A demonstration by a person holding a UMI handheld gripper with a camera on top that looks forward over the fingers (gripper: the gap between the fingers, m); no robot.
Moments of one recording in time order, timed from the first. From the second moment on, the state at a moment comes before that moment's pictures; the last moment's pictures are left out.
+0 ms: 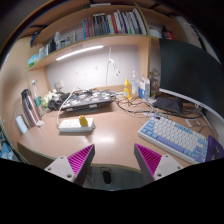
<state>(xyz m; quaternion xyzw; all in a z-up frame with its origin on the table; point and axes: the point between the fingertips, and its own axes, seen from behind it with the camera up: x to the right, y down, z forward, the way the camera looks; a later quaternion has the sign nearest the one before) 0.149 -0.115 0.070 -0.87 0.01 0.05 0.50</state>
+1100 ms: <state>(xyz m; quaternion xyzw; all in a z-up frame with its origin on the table) 0.004 0.081 0.024 -0.84 -0.07 0.05 0.53</state>
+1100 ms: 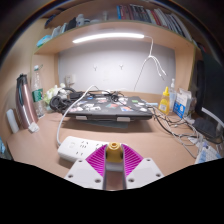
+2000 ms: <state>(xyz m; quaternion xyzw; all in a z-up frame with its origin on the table) 0.126 0.056 0.005 -0.89 -0.02 0.01 0.46</state>
